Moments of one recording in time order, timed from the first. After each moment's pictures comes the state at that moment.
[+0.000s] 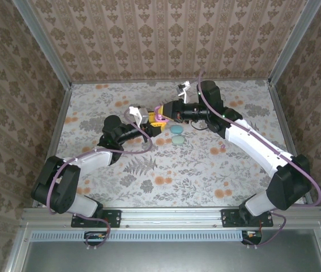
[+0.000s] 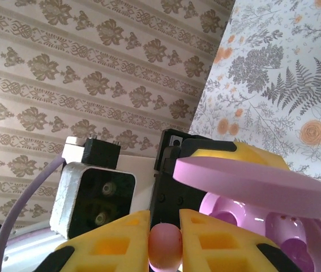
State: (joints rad) left arm -0.52 1.44 0.66 0.90 0.77 -0.09; right arm 0.52 1.49 1.30 -0.17 -0.70 0.88
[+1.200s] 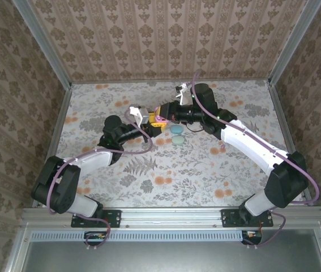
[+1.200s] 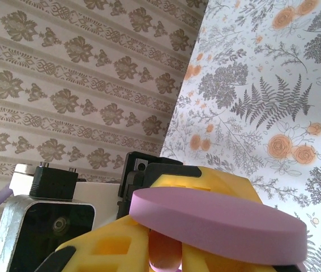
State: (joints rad) left arm -0.52 1.44 0.66 0.89 0.77 -0.09; right arm 0.56 1.51 1.30 -0.18 -0.55 0.86
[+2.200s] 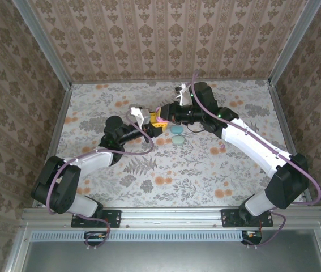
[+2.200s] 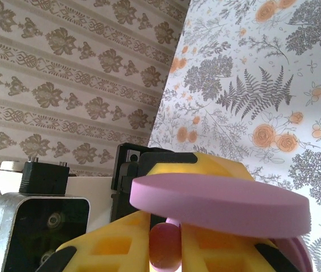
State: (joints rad) left arm -0.54 1.44 0.66 0.89 0.73 -0.07; right arm 0.58 1.50 1.36 -0.32 -0.51 0.81
